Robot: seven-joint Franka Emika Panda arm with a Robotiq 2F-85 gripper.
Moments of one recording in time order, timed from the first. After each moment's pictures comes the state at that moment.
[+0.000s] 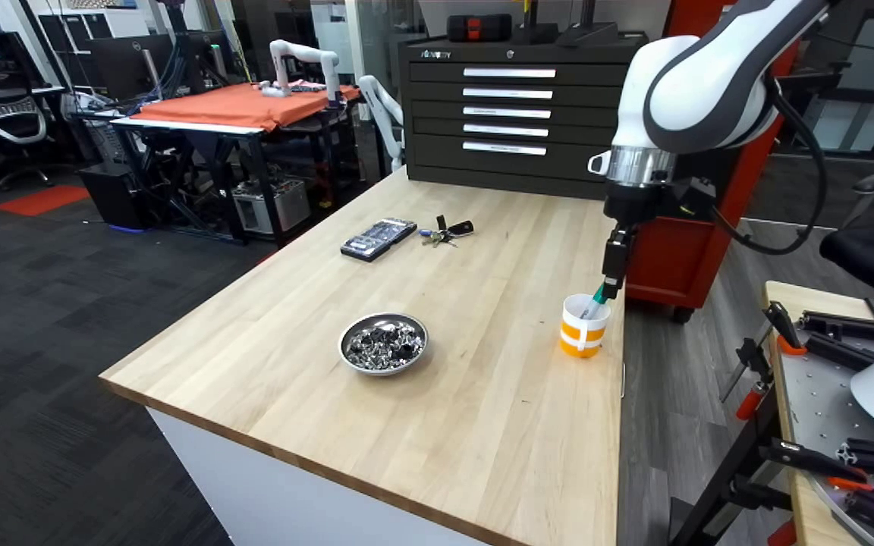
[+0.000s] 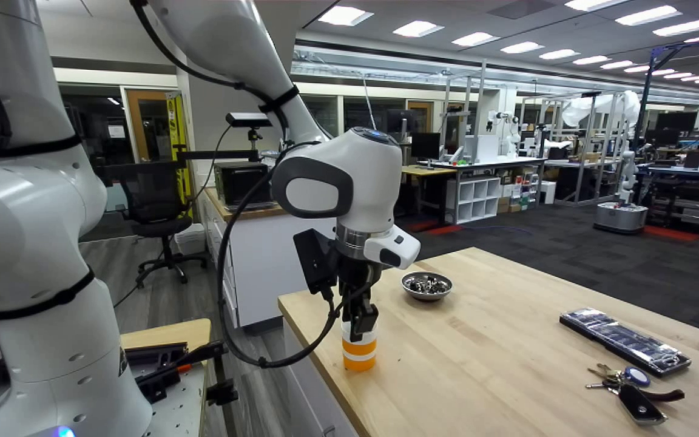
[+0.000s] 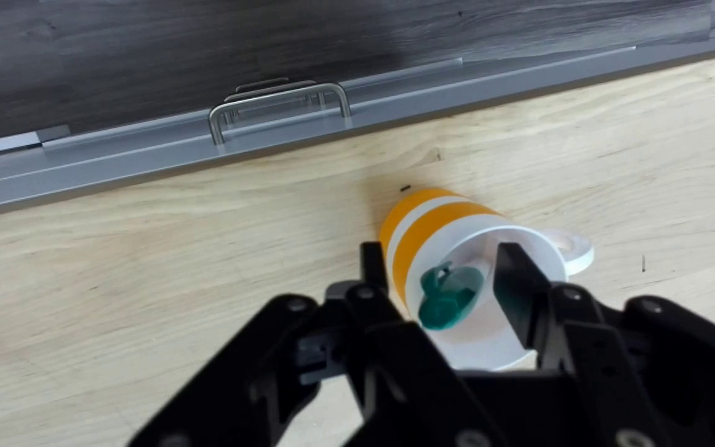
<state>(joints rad) -0.02 -0.01 -0.05 -2.67 0.39 2.58 -0.35</state>
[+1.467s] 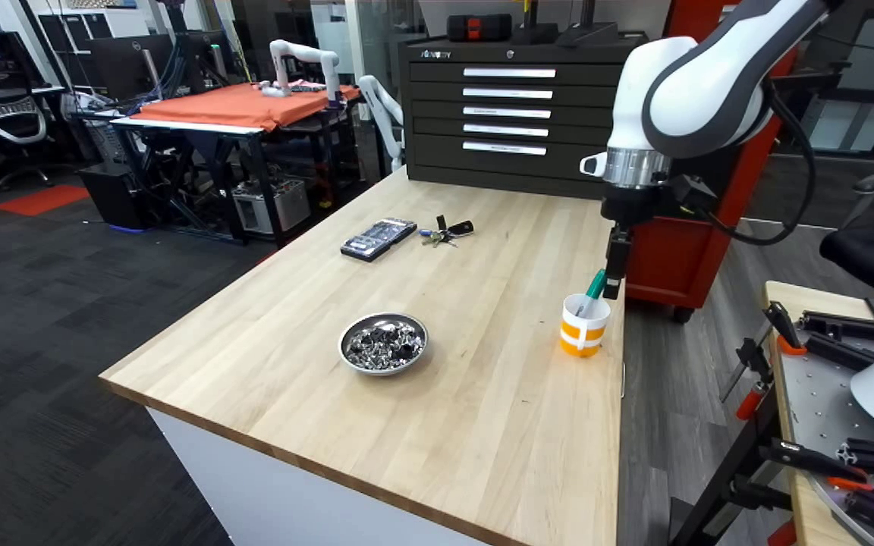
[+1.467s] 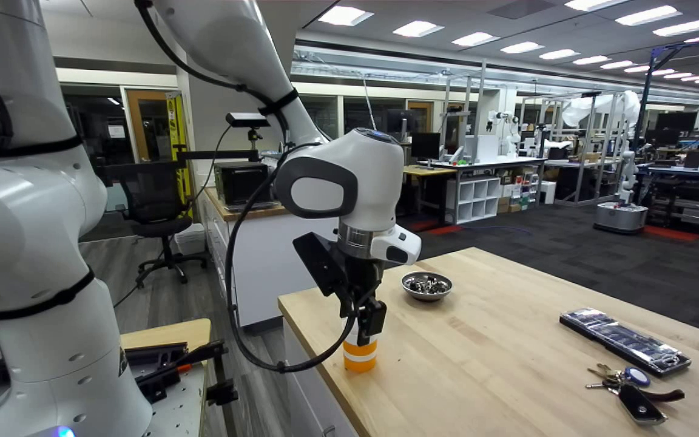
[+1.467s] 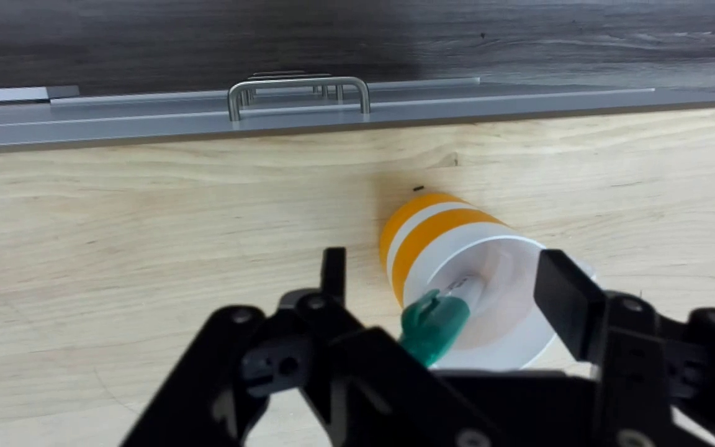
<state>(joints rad) -0.02 0.00 -0.04 -2.65 0.32 2.58 -0.44</state>
